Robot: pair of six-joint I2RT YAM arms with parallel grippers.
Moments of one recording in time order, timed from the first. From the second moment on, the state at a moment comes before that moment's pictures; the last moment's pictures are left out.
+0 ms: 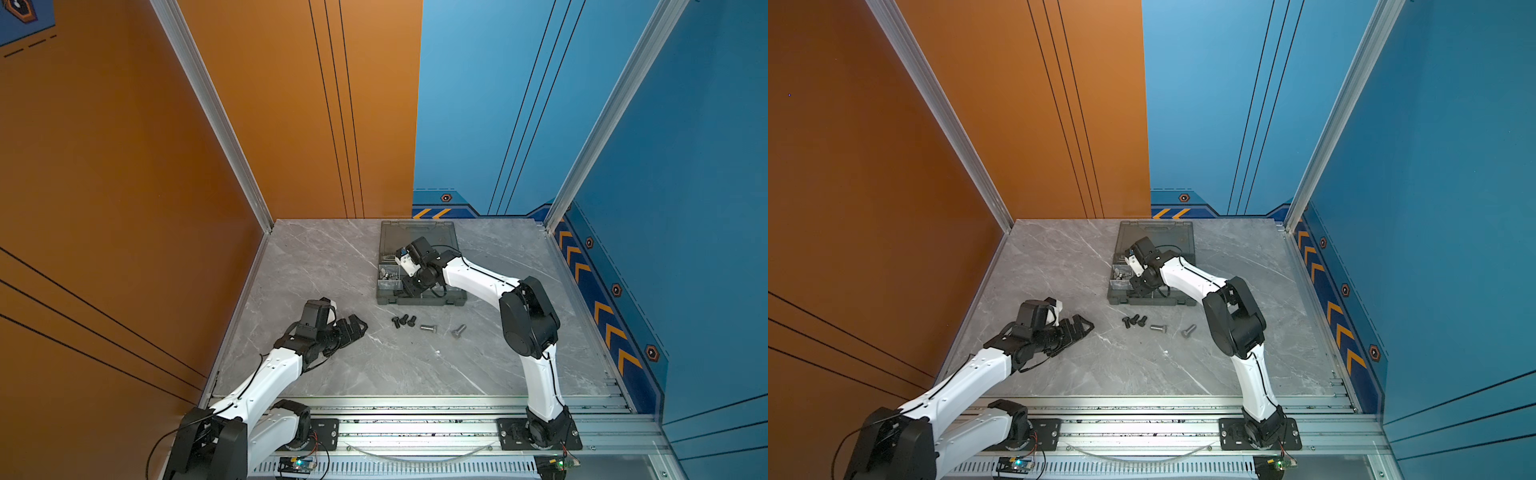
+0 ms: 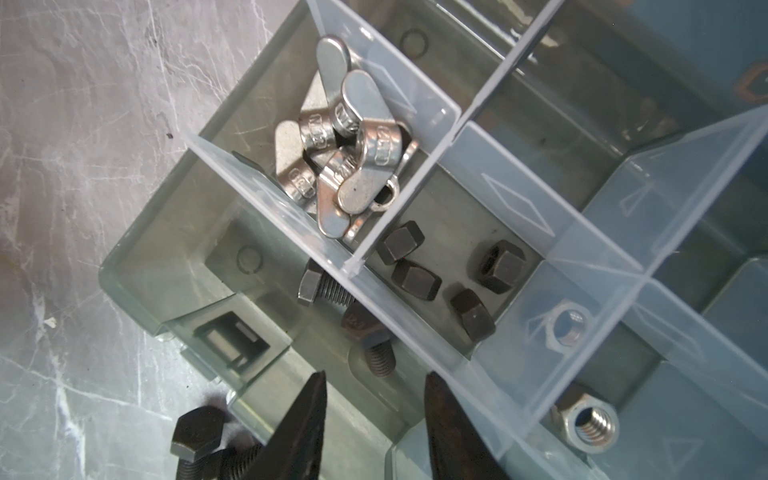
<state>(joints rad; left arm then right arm) -0.25 1.05 0.45 -0.29 0.34 -0.75 0.63 2.11 1.68 -0.65 -0.07 -0.01</state>
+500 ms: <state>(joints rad) -0.25 1.06 0.45 -0.29 0.34 -0.75 0.71 1.88 1.45 -0.62 -0.10 0.02</state>
